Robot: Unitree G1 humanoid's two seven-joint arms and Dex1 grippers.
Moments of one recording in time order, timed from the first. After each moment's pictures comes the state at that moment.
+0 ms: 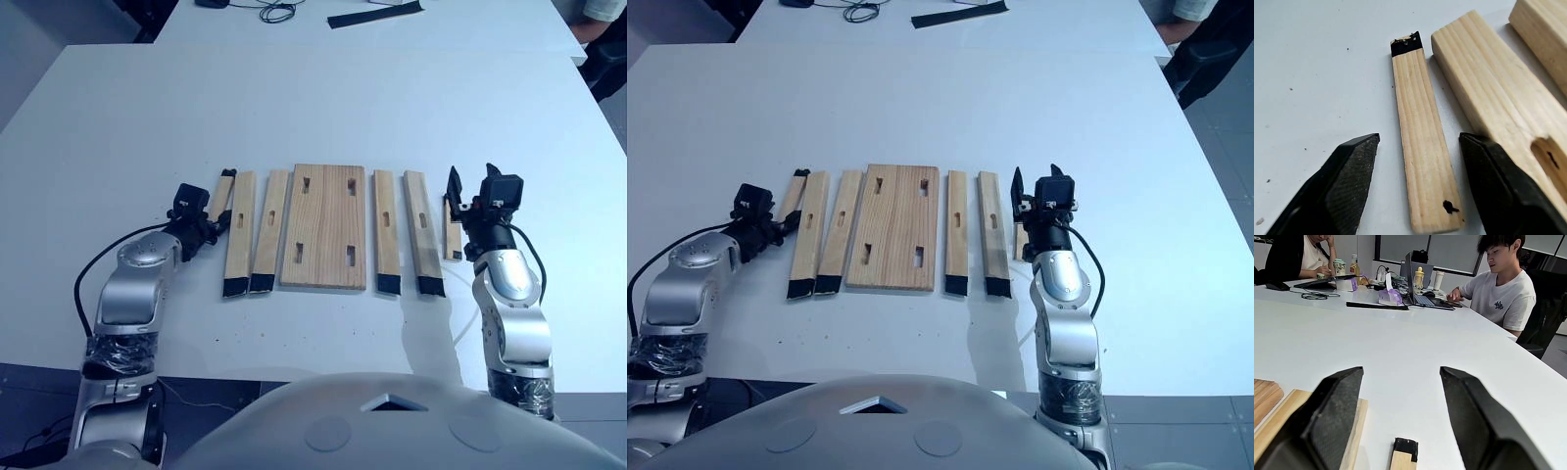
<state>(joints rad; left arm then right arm) -0.03 0.51 0.11 -0.16 -0.16 0.79 -0.38 0.18 -0.09 -0.01 -0.45 -0.04 0.31 0.04</state>
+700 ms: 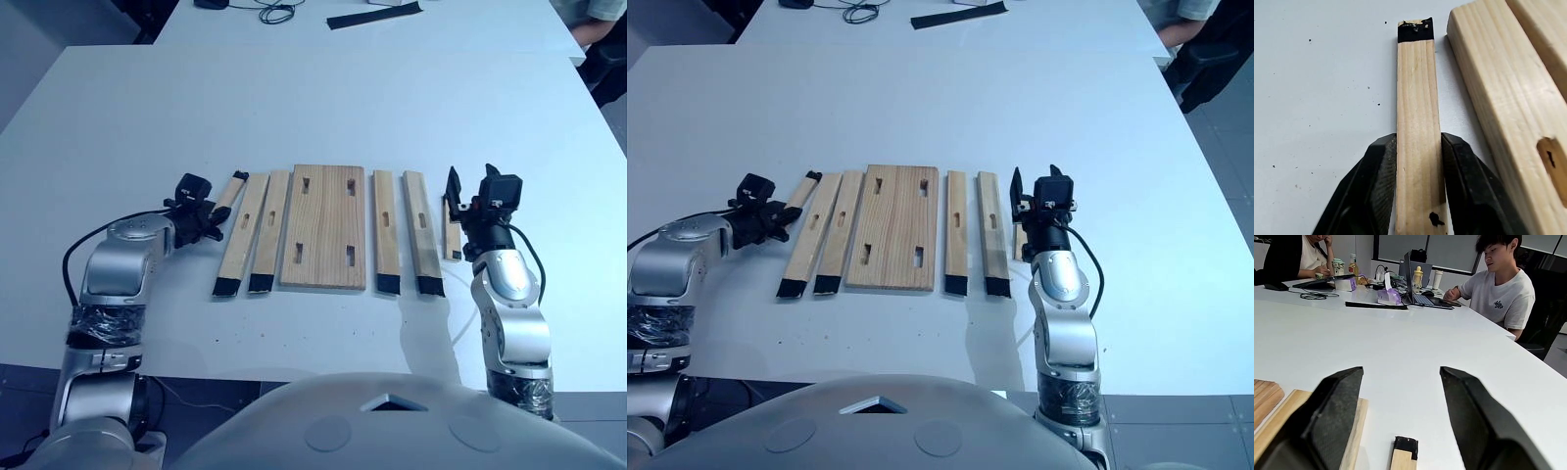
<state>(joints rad) -0.13 0.61 0.06 -0.06 -0.21 0.88 -0.51 0.18 -0.09 0.00 -0.46 -0.05 0.32 0.02</state>
